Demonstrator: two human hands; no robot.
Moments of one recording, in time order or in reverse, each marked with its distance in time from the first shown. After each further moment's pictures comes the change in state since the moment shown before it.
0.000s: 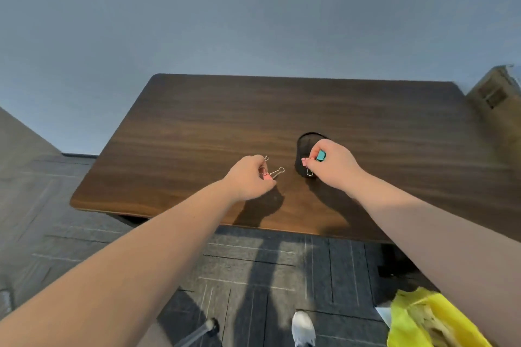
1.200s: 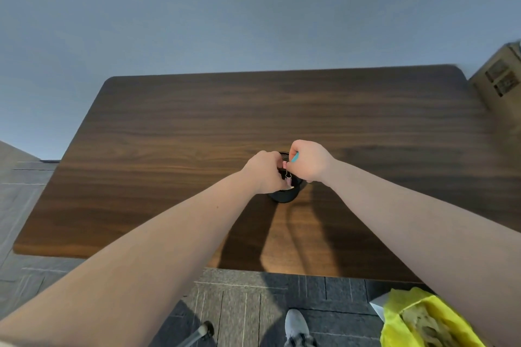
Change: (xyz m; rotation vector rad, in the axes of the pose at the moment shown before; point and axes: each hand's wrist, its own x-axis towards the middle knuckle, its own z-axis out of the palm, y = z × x) left_hand 0.141 0.085 0.040 0.178 -0.210 -0.014; right_hand 0.126 0.043 -0.024 -0.160 -0.276 0.072
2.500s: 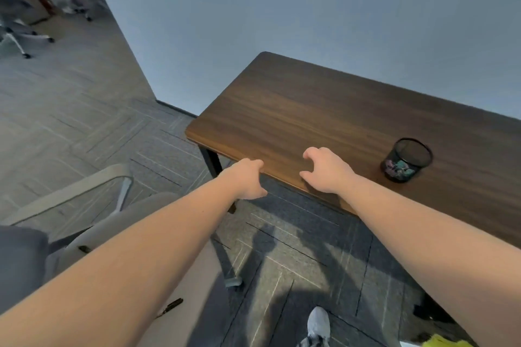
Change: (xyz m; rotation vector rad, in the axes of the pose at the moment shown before) left_hand -0.302 -0.236 0.015 -0.061 0.074 -0.351; right_hand -0.159 -0.185 0.175 -0.384 -0.056 -0.366
